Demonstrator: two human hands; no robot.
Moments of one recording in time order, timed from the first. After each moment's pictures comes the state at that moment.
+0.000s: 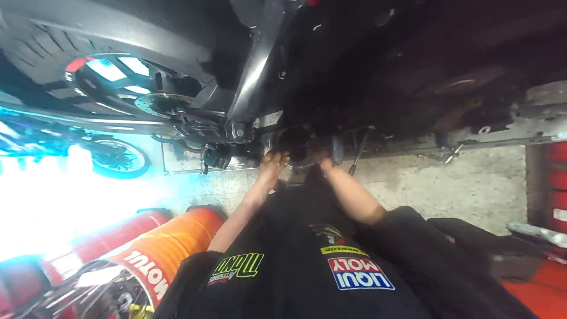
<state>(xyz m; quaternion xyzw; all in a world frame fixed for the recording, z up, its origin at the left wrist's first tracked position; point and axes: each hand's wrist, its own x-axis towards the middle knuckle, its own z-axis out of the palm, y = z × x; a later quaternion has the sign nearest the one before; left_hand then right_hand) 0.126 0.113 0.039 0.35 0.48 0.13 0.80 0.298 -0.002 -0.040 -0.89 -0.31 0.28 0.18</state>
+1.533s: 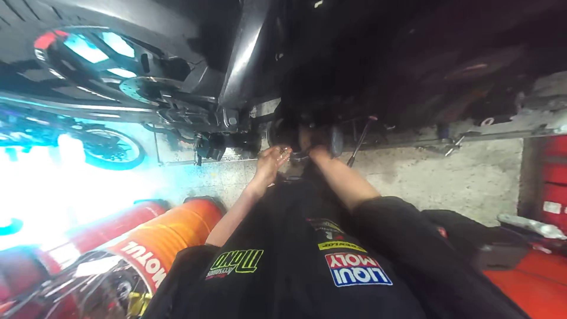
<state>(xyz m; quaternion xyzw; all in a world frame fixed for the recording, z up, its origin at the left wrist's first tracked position) 0.116 0.097 0.046 0.35 0.45 0.13 0.81 0.288 0.035 0.006 -0.88 -0.31 0.35 0.01</state>
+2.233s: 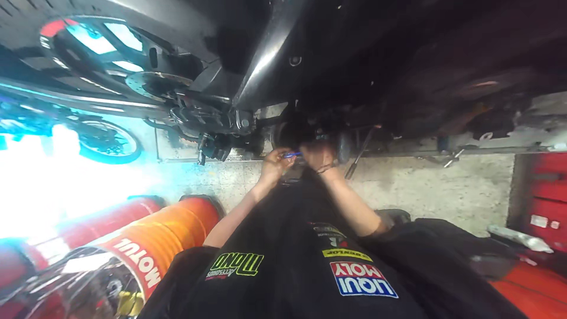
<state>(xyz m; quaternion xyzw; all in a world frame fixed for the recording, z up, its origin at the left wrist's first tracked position) 0.116 0.096 0.035 0.49 0.41 0.10 0.76 0.271 -0.004 0.019 -0.86 -0.40 0.24 0.20</state>
